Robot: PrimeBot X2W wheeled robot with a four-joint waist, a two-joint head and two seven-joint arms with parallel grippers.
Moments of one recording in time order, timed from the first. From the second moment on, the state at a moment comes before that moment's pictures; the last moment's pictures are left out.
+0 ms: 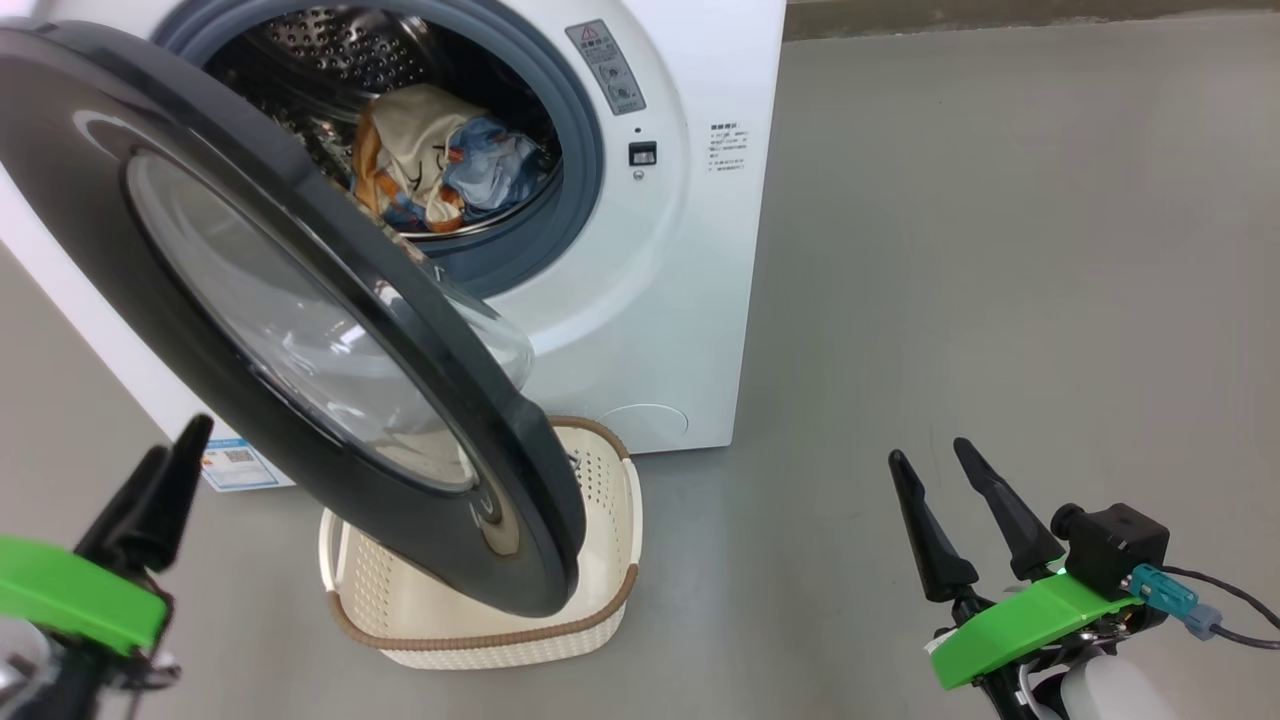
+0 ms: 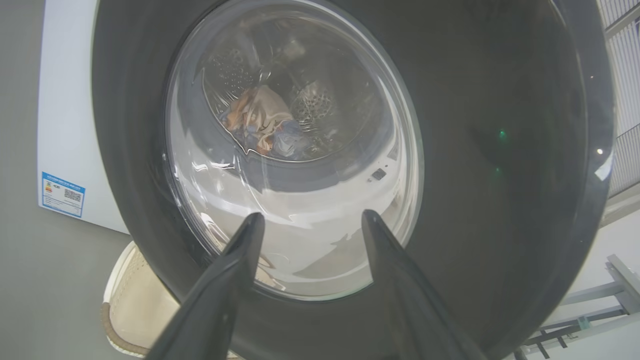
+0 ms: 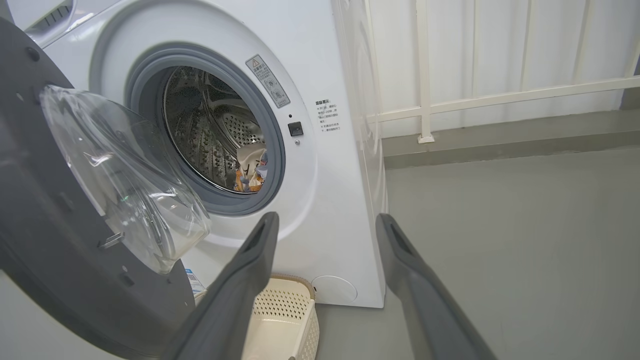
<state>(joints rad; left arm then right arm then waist) -0.17 0.14 0.26 -0.06 -0.95 -0.12 0.51 -0.18 -0.13 0.15 0.28 0.39 0.13 -0.25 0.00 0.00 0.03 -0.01</state>
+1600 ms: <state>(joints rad) -0.03 0.21 -0.02 0.21 -0.43 -0.12 -0.25 -0.18 -0.15 0.15 0.27 0.39 0.13 -0.25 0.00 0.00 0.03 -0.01</state>
